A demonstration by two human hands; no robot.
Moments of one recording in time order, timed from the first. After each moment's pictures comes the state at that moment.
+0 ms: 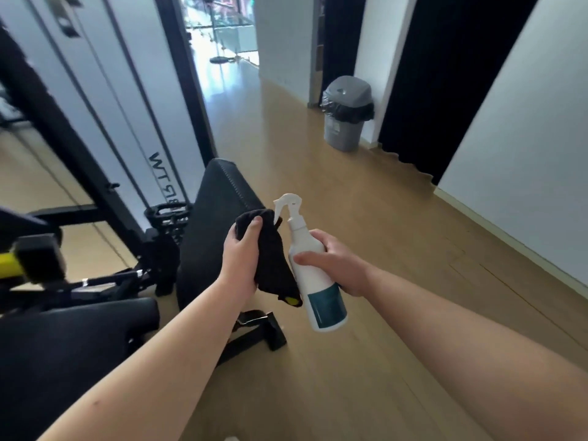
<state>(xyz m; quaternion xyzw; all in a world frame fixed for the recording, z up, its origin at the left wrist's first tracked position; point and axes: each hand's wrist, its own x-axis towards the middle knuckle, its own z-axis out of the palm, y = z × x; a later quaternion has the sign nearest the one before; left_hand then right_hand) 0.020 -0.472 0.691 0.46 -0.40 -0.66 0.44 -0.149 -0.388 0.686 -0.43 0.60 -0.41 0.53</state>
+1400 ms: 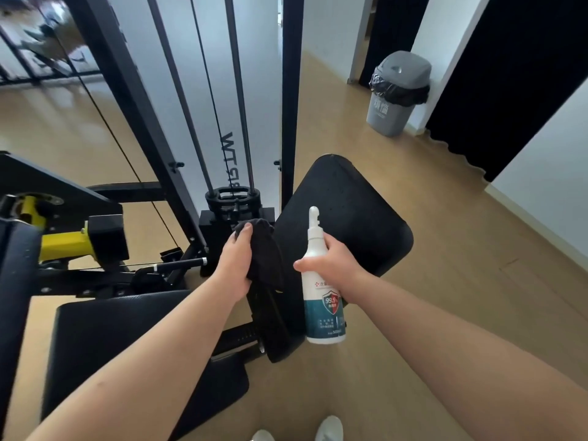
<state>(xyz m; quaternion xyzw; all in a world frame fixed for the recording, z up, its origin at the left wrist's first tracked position) 0.247 -0.666 0.649 0.55 -0.29 -0.70 0.36 0.077 -0.578 0.658 -0.37 0.70 -0.39 0.48</state>
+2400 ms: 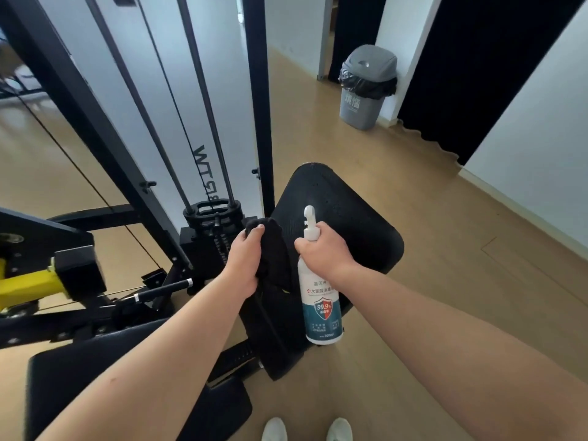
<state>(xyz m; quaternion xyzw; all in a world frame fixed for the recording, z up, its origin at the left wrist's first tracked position) 0.198 -0.703 0.653 0.53 -0.38 -0.69 0.30 0.065 -0.620 0.679 -0.34 0.80 -0.36 0.34</state>
